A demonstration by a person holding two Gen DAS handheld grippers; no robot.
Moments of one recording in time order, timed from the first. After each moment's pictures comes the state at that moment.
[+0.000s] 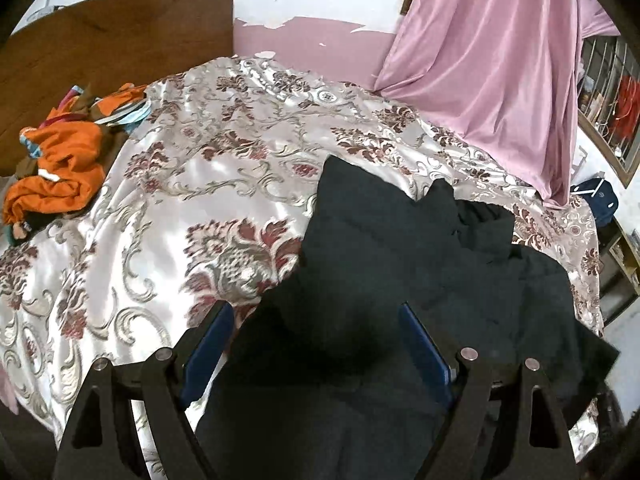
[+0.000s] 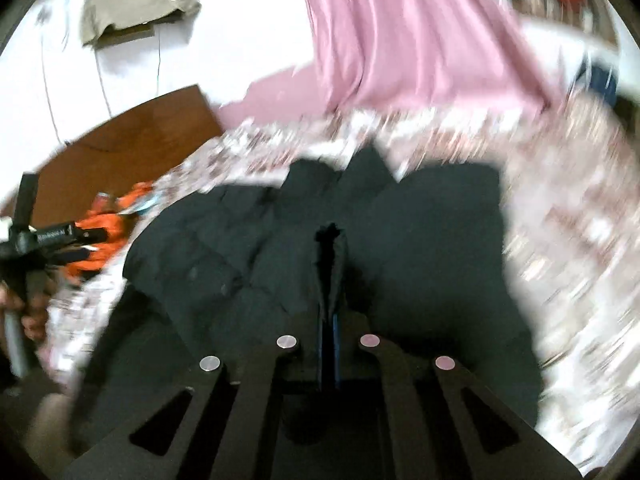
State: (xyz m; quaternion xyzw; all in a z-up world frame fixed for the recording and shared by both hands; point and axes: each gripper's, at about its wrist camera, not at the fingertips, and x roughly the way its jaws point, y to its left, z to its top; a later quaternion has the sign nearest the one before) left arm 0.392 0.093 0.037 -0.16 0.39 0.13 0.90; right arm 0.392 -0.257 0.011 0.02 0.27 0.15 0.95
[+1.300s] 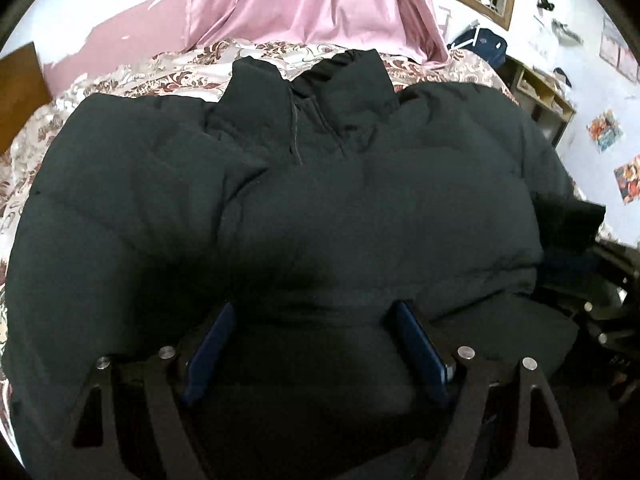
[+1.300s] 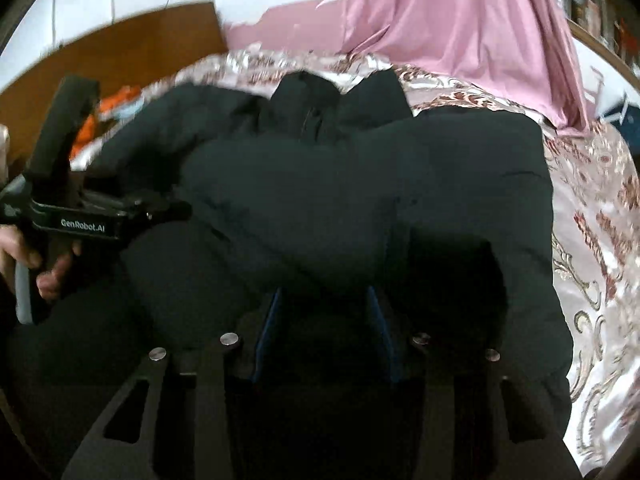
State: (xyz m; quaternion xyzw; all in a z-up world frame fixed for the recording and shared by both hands) left arm 0.464 -0.038 -0.083 0.02 0.44 -0.12 0.89; right arm 0.425 -0.234 -0.061 -0.11 0.40 0.19 0.89
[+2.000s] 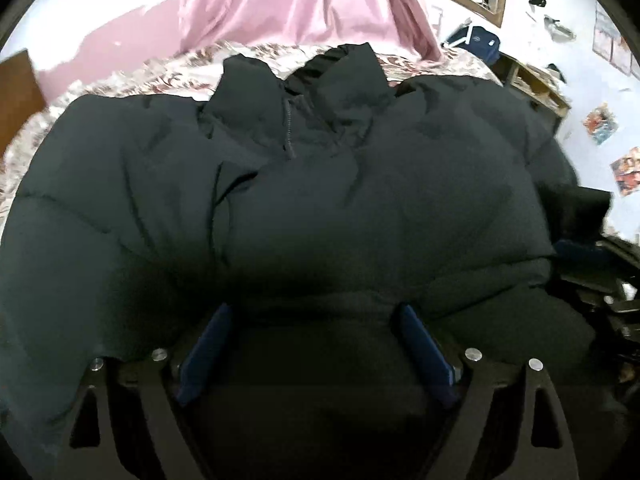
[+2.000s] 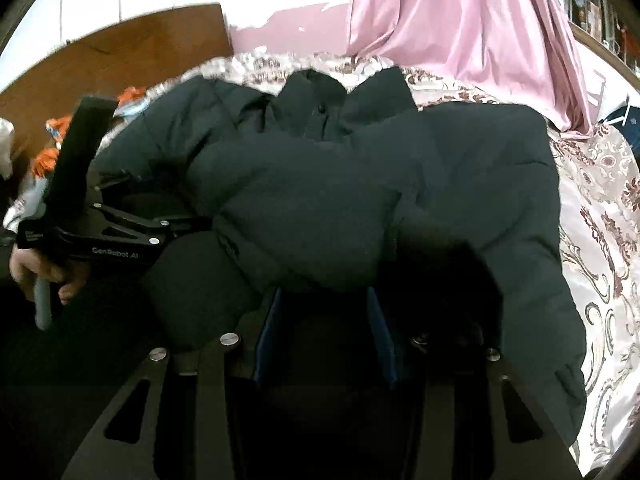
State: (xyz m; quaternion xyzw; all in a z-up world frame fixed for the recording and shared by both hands) left arm 0.471 -0.036 -0.087 0.02 0.44 -0.14 0.89; right arm 0.411 -0.246 -0.062 -0.07 0.37 0.20 0.91
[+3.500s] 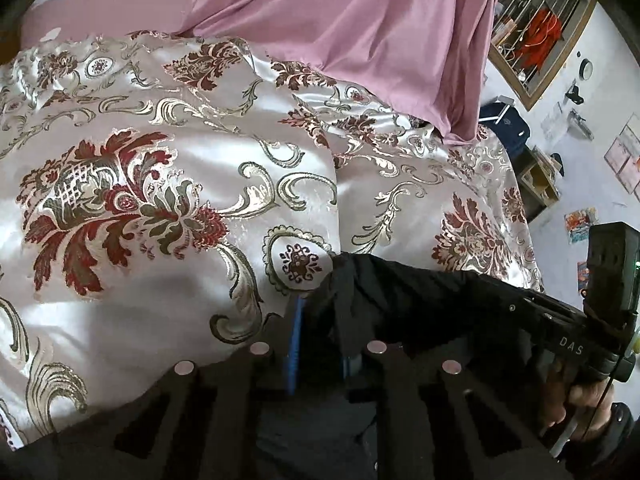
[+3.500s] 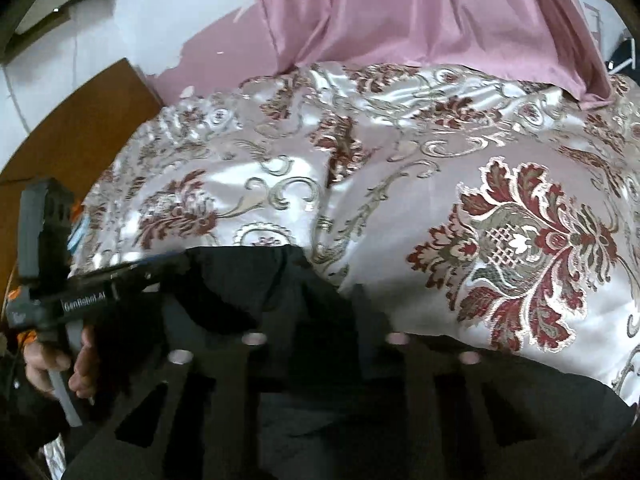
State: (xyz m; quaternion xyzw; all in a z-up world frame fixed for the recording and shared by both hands) left arm 0.760 0.022 -0.045 -0.14 0.45 -0.18 0.86; right arm 0.732 -0.188 -0.021 0.07 0.43 0.14 0.89
